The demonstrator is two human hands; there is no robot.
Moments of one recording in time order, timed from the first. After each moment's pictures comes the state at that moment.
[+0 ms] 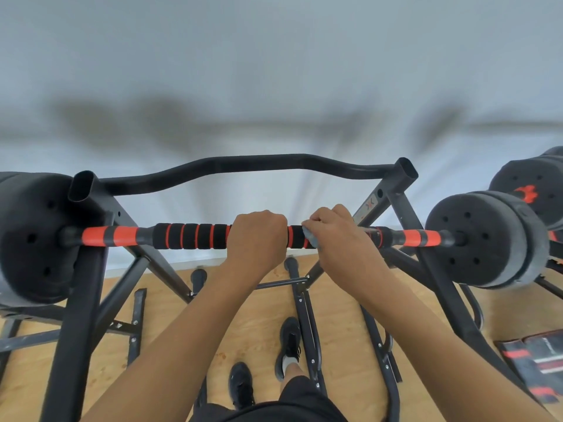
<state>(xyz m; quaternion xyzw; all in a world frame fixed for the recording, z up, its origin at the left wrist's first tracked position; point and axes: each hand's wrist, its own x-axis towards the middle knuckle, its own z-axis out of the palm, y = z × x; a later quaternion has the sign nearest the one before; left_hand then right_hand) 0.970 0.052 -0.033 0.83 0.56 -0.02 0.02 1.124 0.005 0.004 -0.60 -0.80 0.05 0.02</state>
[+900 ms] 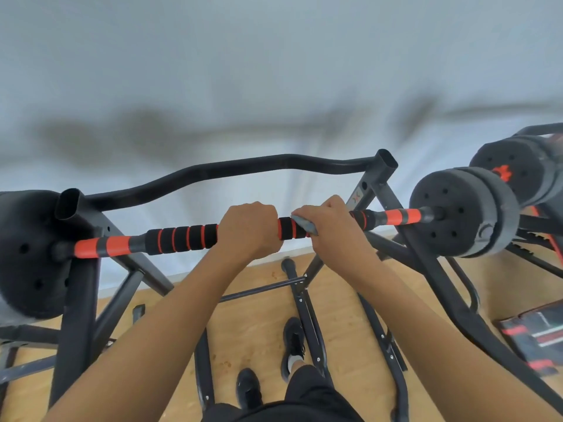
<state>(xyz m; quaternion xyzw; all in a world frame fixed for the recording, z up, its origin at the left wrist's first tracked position) 0.972 0.076 -0.029 0.84 0.54 -0.05 0.06 1.125 0.008 0.002 -0.66 -0.73 0.10 0.10</state>
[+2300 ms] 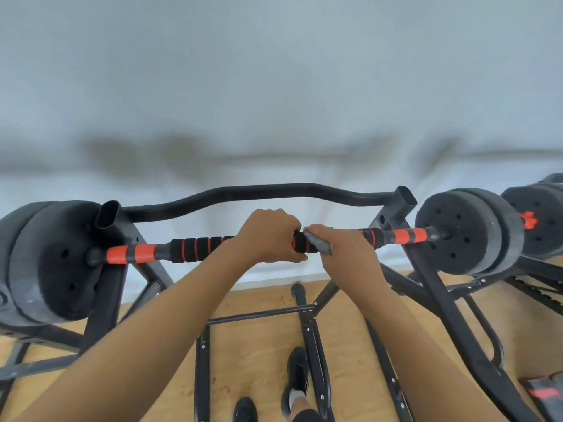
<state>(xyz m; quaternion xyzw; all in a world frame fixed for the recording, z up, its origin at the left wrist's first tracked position) 0.964 0.112 -0.023 0.89 0.44 -0.01 0.07 1.130 0.029 -0.006 -0.69 -0.70 0.12 0.14</state>
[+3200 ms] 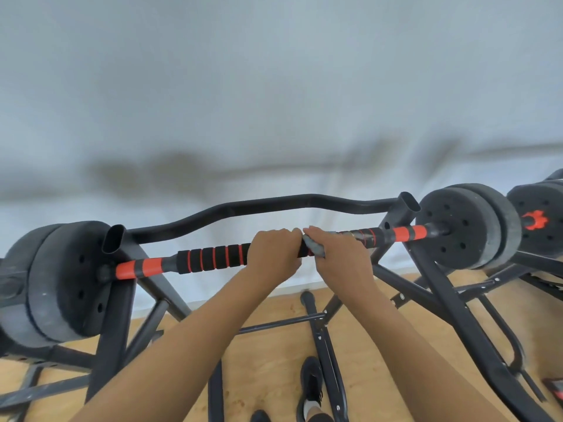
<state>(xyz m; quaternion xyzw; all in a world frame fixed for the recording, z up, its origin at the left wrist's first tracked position) 0.977 0.107 -0.047 0.86 0.51 0.04 -0.04 1.116 0.048 -0.015 -0.69 -0.70 0.03 0.15</state>
